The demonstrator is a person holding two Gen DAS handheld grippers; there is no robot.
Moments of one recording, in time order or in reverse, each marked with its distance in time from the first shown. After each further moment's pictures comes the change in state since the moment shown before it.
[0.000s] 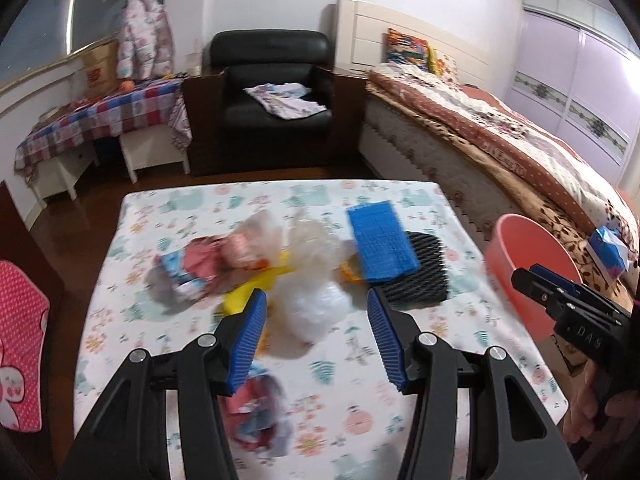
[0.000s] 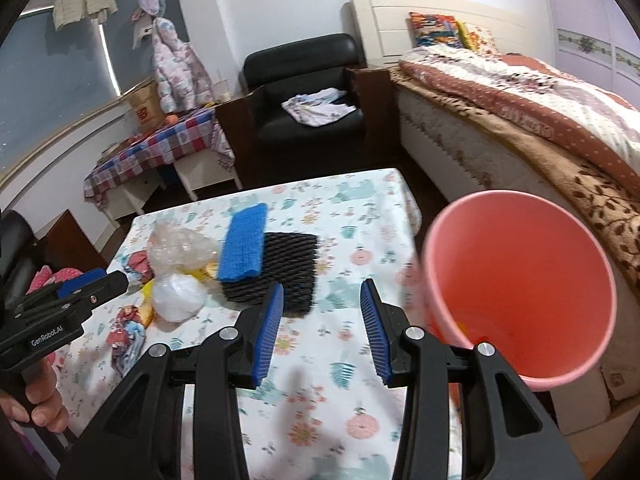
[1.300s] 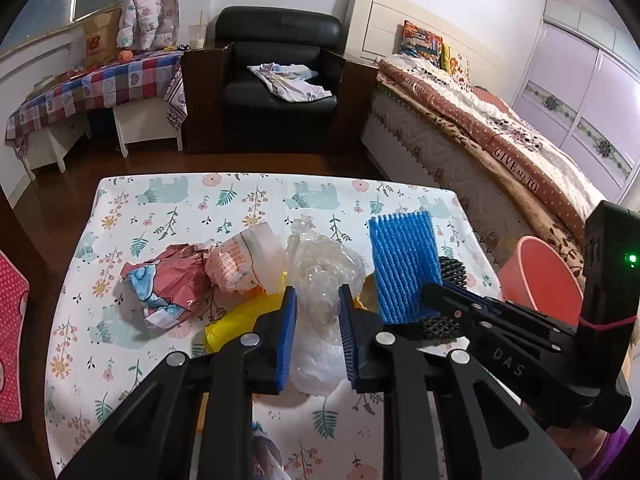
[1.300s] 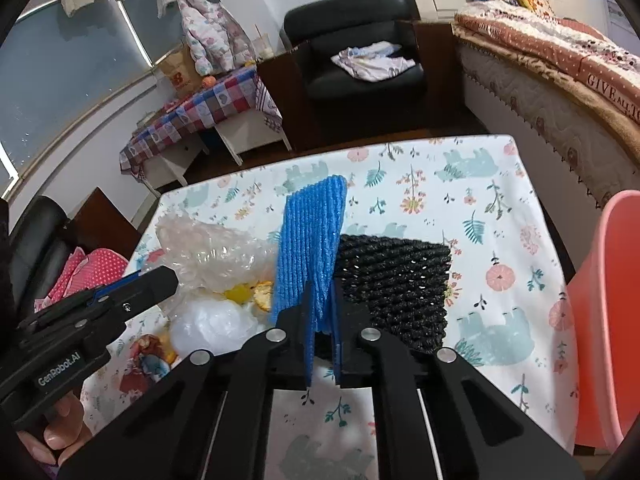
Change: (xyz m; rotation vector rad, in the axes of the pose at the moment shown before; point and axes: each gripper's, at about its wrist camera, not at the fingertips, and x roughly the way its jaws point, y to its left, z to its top) left arm 0.058 0.014 0.029 -0.080 0.056 -0.047; right arm 0.091 0.045 0.022 -0.008 0.128 0.166
